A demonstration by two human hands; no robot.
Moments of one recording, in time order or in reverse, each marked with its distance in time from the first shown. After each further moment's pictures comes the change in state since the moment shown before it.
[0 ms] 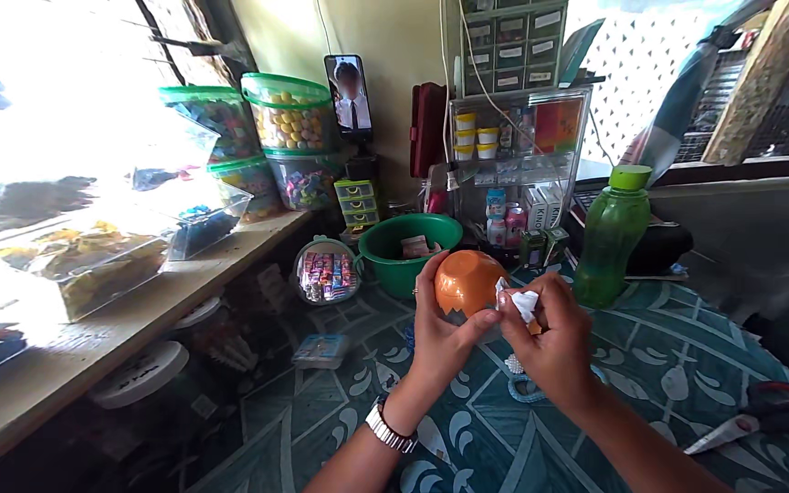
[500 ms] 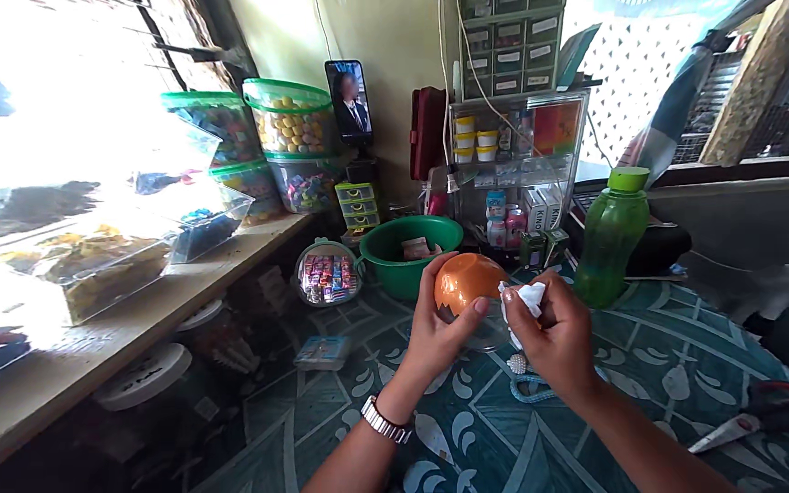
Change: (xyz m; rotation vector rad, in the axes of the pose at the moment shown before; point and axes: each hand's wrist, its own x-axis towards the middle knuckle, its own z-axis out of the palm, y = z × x) left_hand 0.007 0.002 -0.013 -0.078 -0.137 -0.131; right_hand 0.000 0.007 -0.001 0.143 -0.007 0.075
